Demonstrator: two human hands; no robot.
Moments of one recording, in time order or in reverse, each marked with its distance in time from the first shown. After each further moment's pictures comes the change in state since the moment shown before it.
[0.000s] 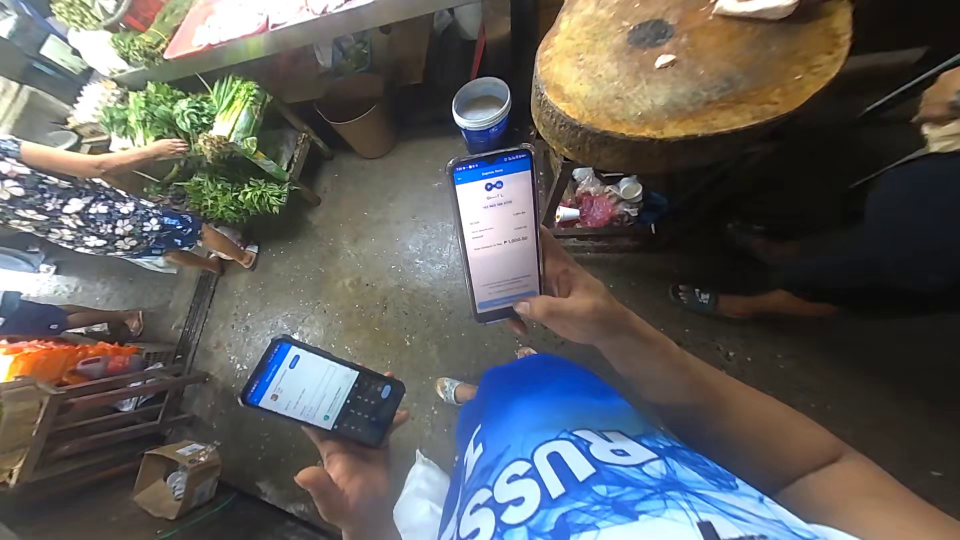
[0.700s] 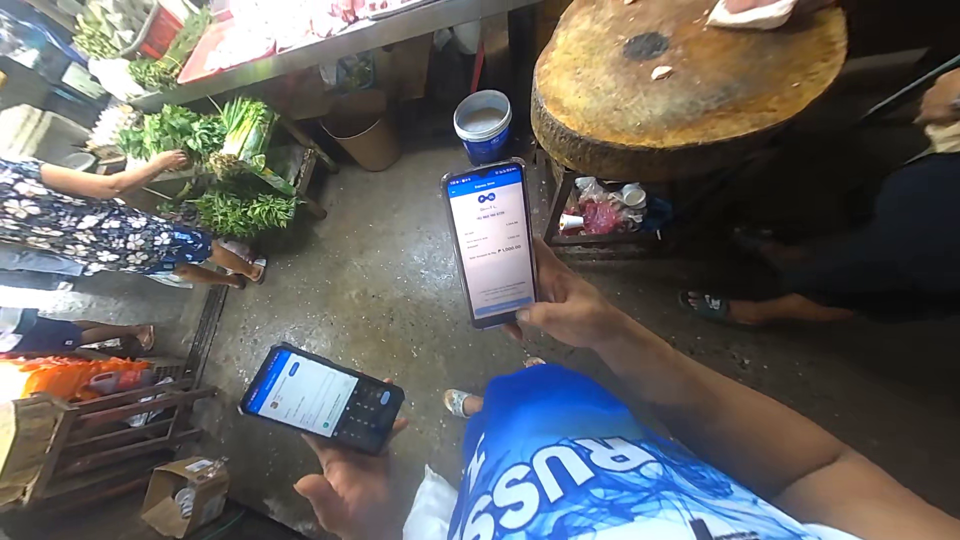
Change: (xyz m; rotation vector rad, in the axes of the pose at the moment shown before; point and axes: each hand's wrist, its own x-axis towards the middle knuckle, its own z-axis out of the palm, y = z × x) left_hand 0.015 0.008 0.000 0.055 0.014 0.015; right_hand 0.013 0.002 -0.005 0.036 -0.034 -0.013
